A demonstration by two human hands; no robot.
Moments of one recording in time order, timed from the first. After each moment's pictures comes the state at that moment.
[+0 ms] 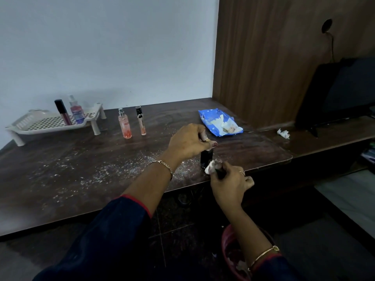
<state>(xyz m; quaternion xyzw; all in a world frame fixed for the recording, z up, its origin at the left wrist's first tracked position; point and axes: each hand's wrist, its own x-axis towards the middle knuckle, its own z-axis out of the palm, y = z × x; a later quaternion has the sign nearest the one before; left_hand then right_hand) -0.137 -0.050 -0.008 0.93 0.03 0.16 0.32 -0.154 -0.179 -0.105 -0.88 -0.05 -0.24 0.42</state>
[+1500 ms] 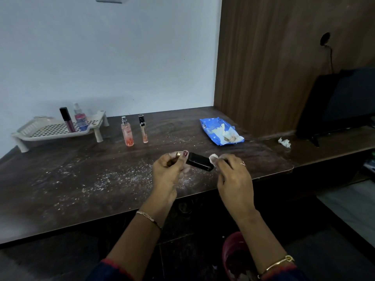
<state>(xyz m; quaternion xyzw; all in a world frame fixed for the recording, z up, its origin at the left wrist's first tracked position) -0.190 -0.052 -0.049 0.53 0.19 0.28 0.78 -0.145 -0.200 -0.074 -0.81 -0.31 -0.40 0.30</state>
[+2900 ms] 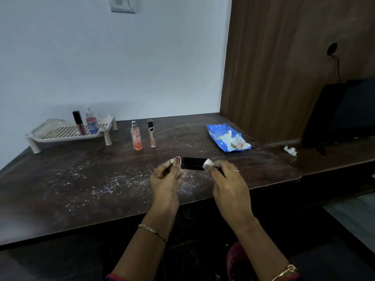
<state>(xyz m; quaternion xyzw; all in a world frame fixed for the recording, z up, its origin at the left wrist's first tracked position) -0.210 -0.043 -0.047 0.41 0.21 0.34 0.82 -0.165 -0.177 -0.067 -0.81 -0.35 -0.40 0.26</state>
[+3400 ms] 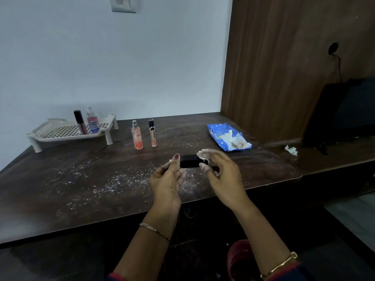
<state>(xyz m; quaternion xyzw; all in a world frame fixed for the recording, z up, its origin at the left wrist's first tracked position) -0.213 -0.046 -0.039 0.35 0.26 0.32 0.84 -0.153 -0.166 -0.042 -0.75 -0.38 -0.19 0.50</state>
